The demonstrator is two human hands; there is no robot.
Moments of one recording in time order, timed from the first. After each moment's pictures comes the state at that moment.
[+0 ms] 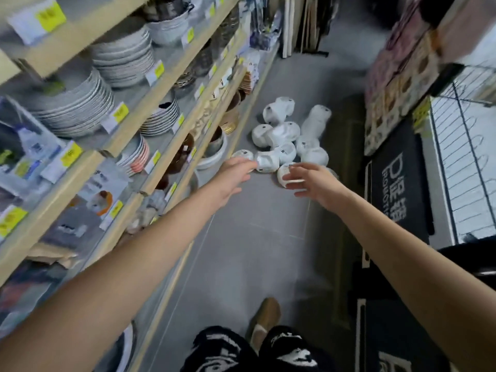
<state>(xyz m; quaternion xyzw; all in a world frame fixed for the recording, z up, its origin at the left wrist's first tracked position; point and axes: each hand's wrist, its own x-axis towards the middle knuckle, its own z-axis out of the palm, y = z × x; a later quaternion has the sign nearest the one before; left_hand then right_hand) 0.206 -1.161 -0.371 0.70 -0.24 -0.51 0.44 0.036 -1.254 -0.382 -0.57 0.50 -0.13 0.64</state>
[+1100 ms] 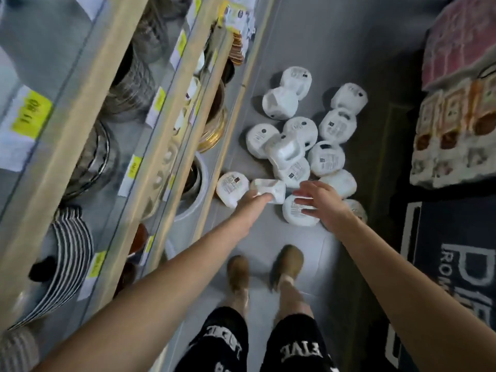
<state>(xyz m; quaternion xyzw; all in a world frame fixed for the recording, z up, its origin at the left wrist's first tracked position) 0.424 -1.704 -0.585 0.75 -0.11 -0.59 0.28 0.283 -1.786 -0.592 -0.38 0.64 -0.06 0.66</state>
